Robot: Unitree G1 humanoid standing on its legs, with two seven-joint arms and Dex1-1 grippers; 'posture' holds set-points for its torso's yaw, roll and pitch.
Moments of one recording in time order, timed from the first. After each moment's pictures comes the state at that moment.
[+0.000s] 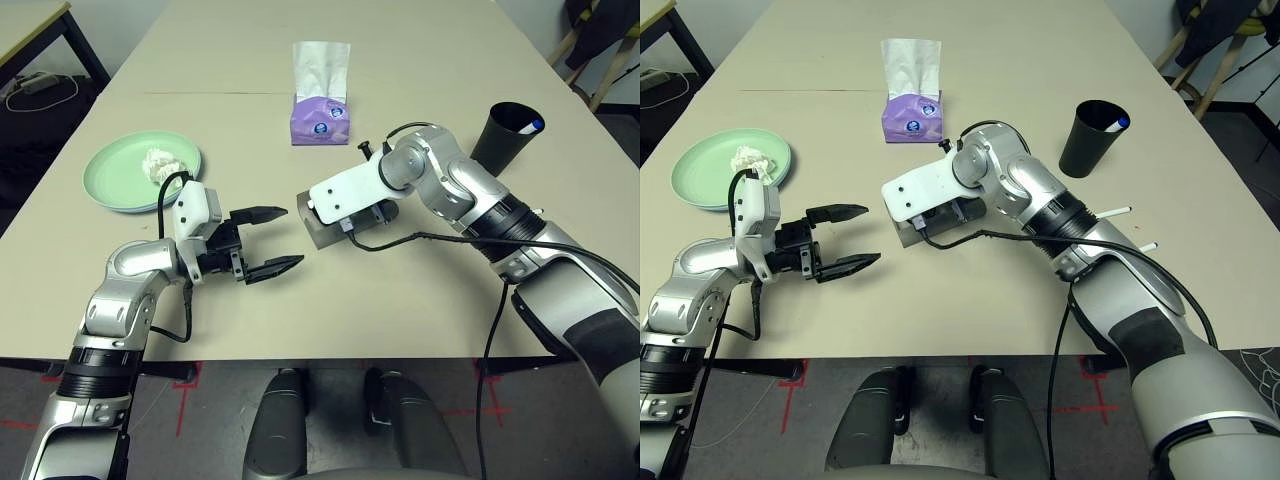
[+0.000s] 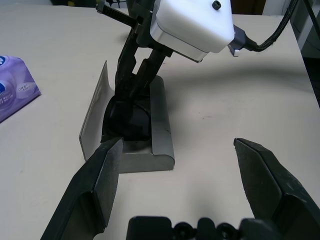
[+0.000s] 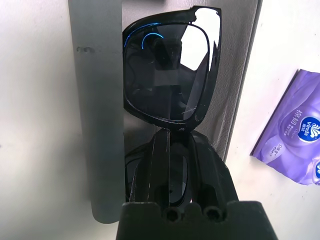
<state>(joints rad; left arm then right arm) -0.32 0.64 0.04 -0.02 -0.43 0.17 -1.15 -1.15 -0.36 0.63 0.43 -0.63 0.06 1.17</state>
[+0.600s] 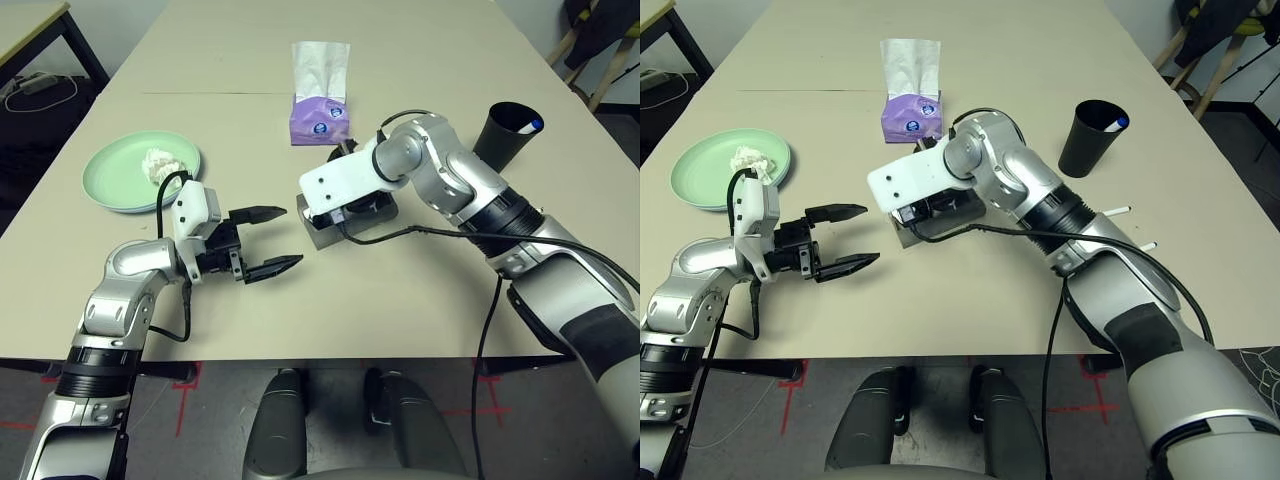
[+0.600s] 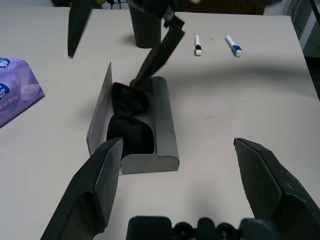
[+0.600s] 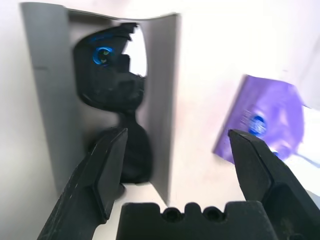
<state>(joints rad) -0.34 0.65 0.04 -0.01 -0.43 0.17 -1.16 -1.19 -0.39 0.55 0.34 -0.57 0.11 1.18</state>
